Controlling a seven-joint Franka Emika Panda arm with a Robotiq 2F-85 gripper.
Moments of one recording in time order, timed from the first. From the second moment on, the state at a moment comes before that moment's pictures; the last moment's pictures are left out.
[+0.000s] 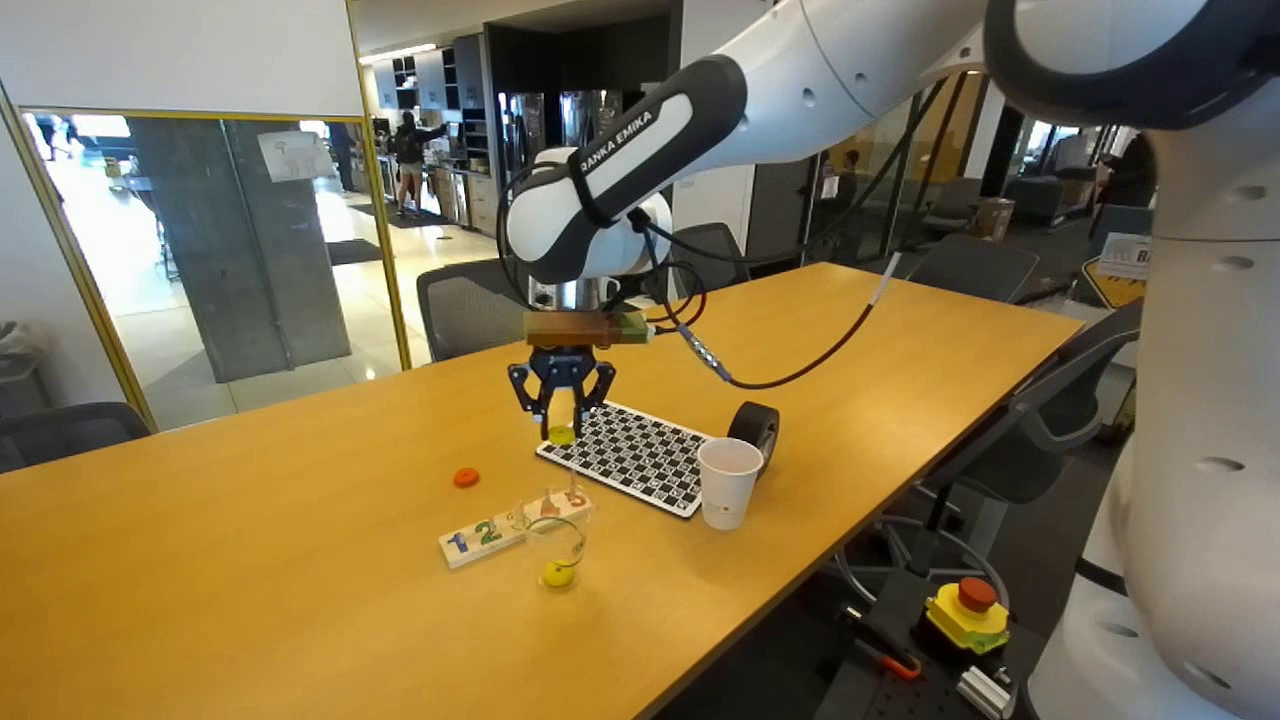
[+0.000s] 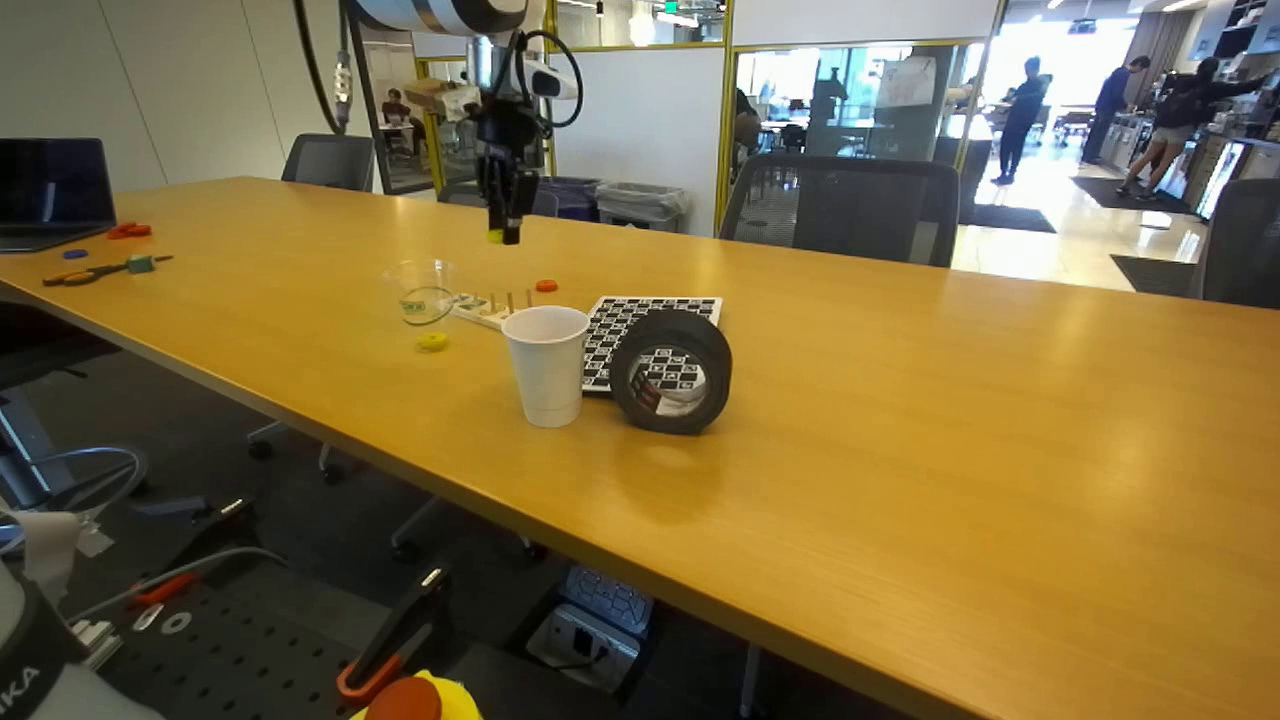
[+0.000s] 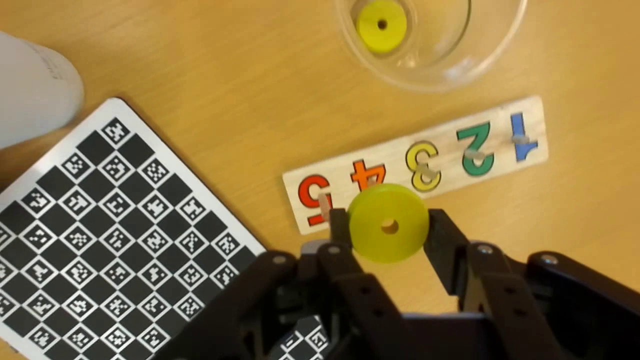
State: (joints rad) arm 0.09 0.22 -0.01 -1.99 0.11 2.18 0.51
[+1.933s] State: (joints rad) arm 0.09 0.12 0.09 -2.21 0.23 2.30 -0.04
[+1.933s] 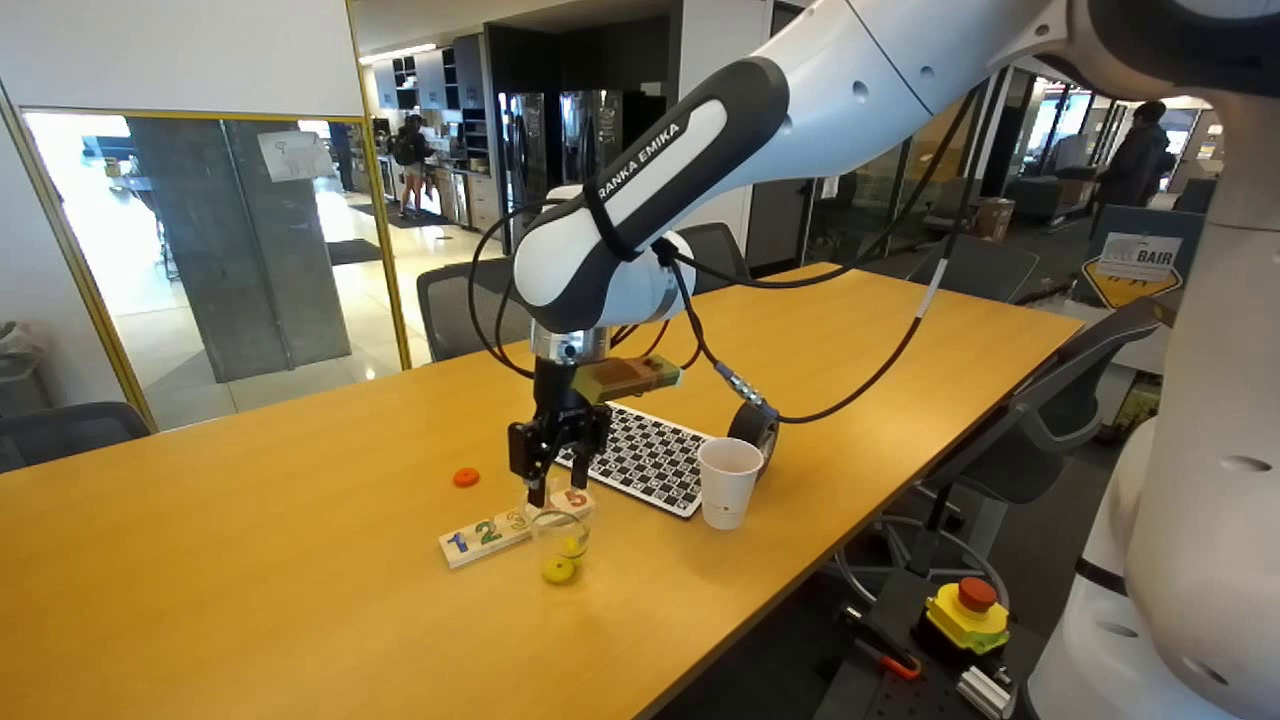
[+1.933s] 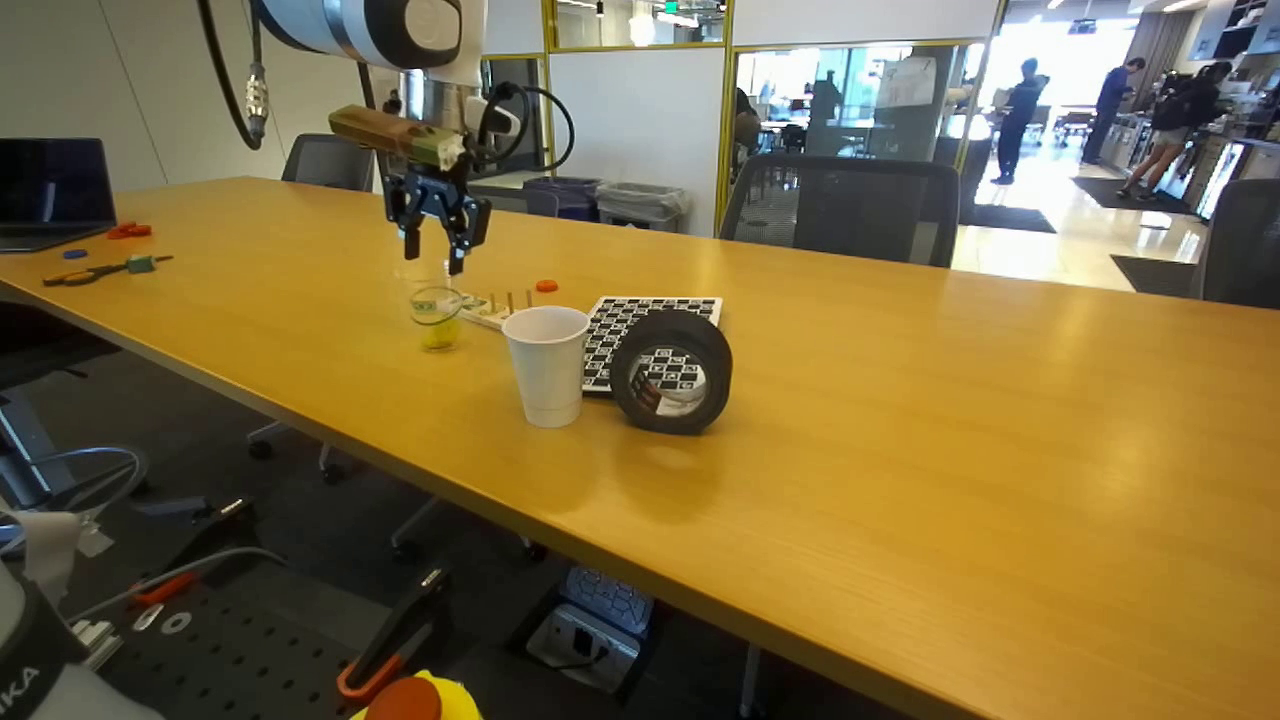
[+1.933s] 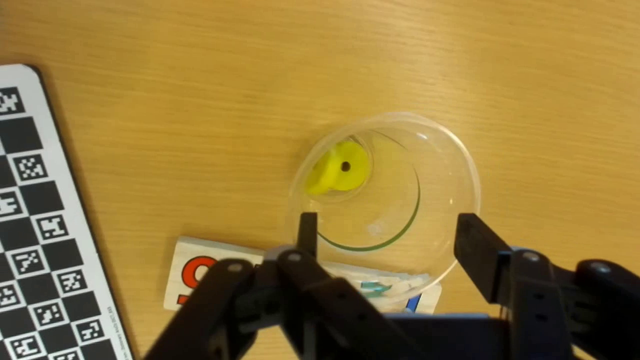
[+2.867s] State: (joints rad) arm 0.10 0.37 0.08 -1.82 0.08 2.23 -0.01
